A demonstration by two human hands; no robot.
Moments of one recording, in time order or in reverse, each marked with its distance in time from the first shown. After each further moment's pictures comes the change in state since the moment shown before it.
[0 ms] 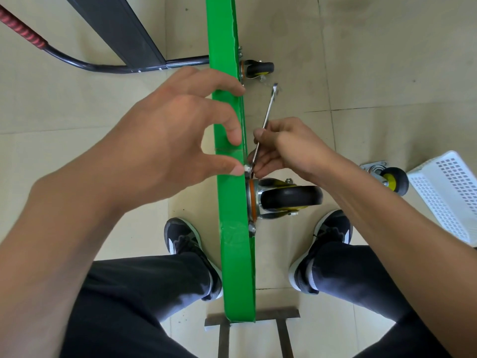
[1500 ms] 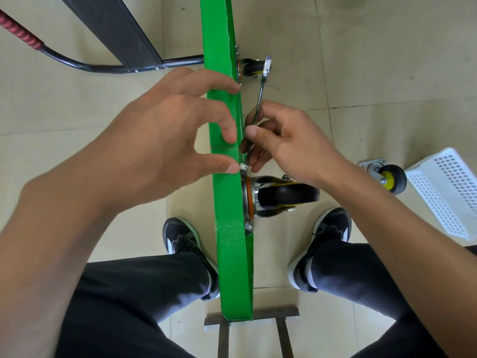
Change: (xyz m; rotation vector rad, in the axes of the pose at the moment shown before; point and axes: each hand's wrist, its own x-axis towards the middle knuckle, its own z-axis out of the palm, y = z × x) left_hand -0.001 -0.001 0.002 0.001 0.006 -0.013; right_hand -0.030 -0.011 0.005 -0.328 -0.024 -0.432
